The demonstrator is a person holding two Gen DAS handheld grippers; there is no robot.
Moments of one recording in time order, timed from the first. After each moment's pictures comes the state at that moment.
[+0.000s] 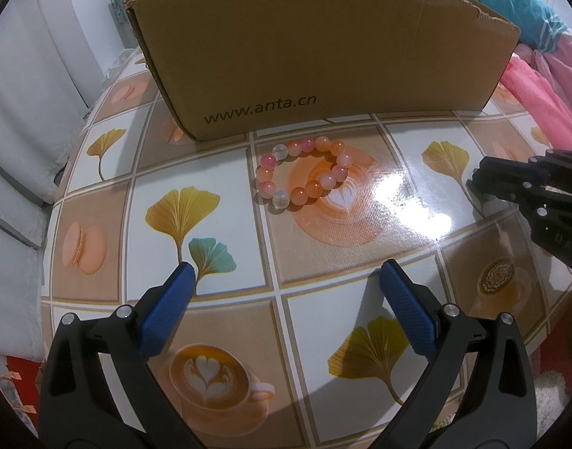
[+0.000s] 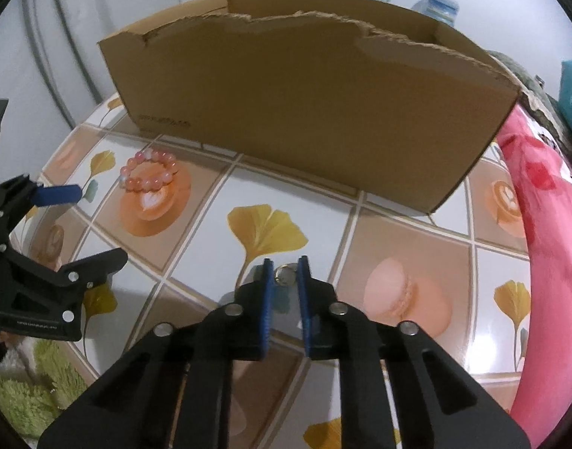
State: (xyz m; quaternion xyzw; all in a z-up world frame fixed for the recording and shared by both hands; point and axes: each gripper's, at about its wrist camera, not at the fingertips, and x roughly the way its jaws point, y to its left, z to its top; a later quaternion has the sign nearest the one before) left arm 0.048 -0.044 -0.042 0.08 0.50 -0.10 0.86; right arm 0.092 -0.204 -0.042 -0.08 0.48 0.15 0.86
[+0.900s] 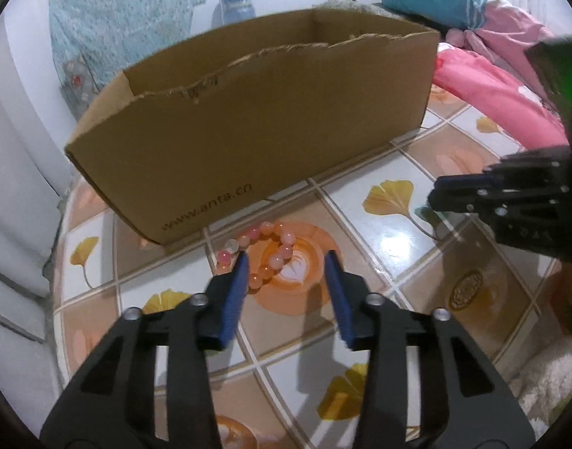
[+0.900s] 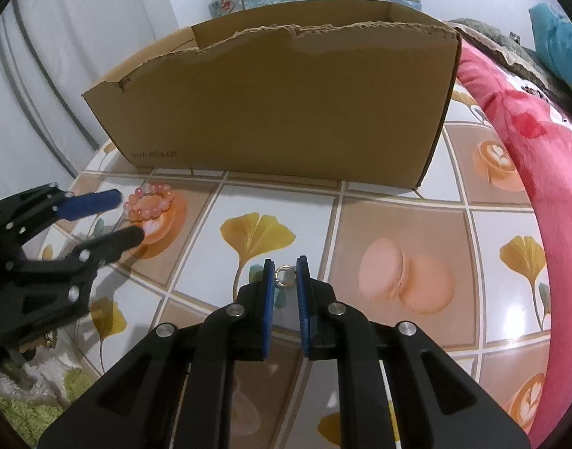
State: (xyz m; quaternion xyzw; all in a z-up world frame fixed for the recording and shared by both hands) left arm 0.070 -0.057 -0.017 0.16 0.41 -0.20 0.87; right arm 0.078 -0.249 -0.036 0.03 0.46 0.13 0.88
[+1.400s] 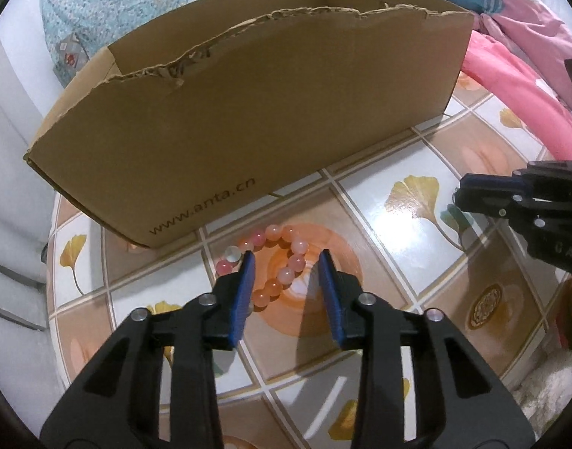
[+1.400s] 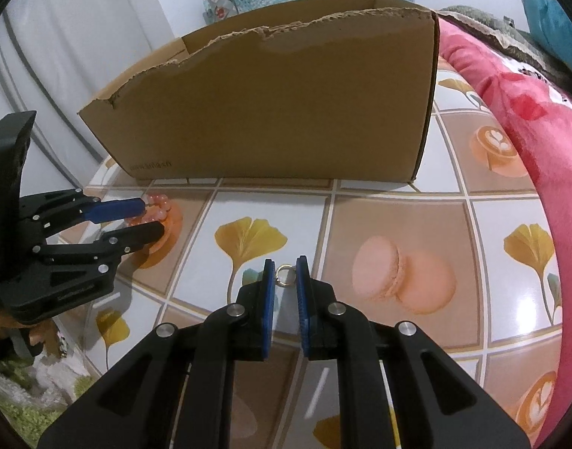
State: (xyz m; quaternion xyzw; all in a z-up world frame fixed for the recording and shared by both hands) left arm 0.095 -0.064 -0.025 0.17 0.46 -0.19 0.85; right arm 0.081 -0.263 -0.036 0.06 0.46 0.14 0.87
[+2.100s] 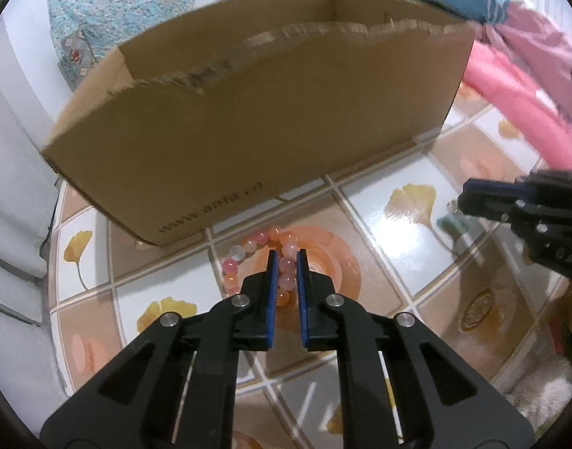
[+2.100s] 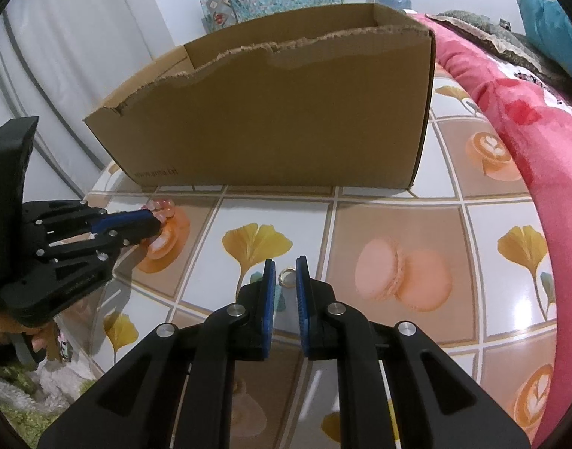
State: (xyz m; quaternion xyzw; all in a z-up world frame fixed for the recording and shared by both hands) left arm 0.087 -0.068 -0.016 0.14 0.45 -0.19 0.86; right arm 0.072 -0.267 -0.021 0.06 0.45 0.14 0.88
